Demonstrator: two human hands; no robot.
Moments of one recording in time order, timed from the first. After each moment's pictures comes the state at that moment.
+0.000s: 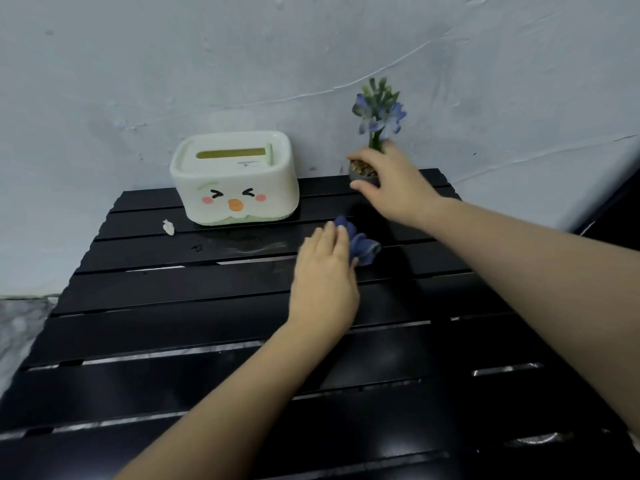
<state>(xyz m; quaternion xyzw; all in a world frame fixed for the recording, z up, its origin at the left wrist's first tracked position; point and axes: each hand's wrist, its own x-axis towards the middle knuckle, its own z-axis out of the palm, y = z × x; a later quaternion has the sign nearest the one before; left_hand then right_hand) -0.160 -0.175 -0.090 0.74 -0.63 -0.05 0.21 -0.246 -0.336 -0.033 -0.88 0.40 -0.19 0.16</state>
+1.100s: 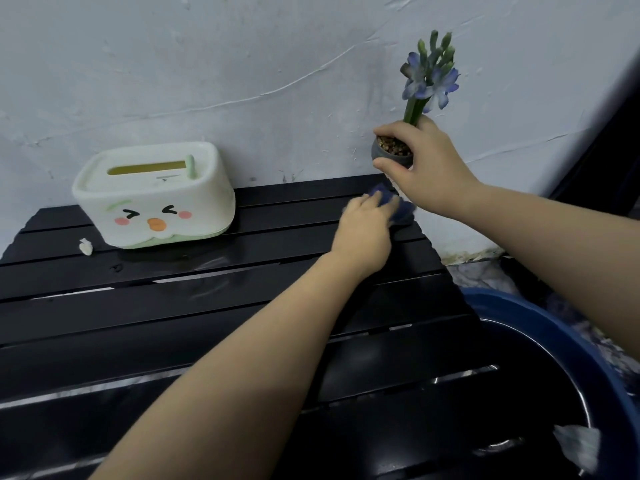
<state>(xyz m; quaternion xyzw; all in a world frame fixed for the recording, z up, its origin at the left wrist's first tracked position) -0.245 -0.317 -0.088 0.64 -0.73 -0.10 0.20 -0.354 -0.378 -0.010 -0.85 0.43 -0.27 0.13</state>
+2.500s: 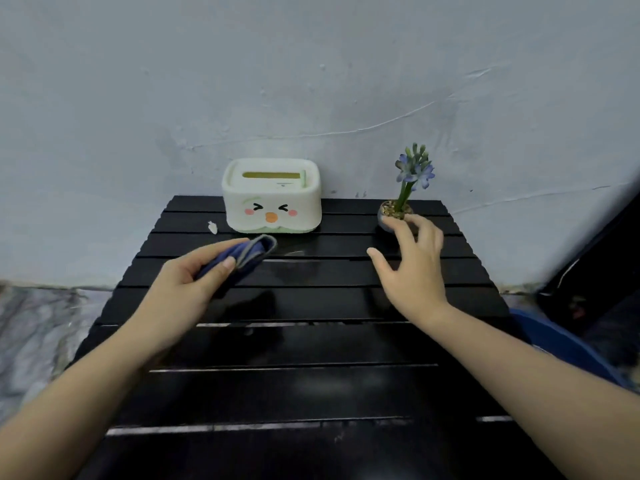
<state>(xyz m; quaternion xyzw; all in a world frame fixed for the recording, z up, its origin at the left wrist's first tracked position) -0.027 -0.042 -0.021 0.66 -0.45 -0.29 0.53 -0.278 -0.220 -0.064 -0.80 0.46 -0.34 0.16</state>
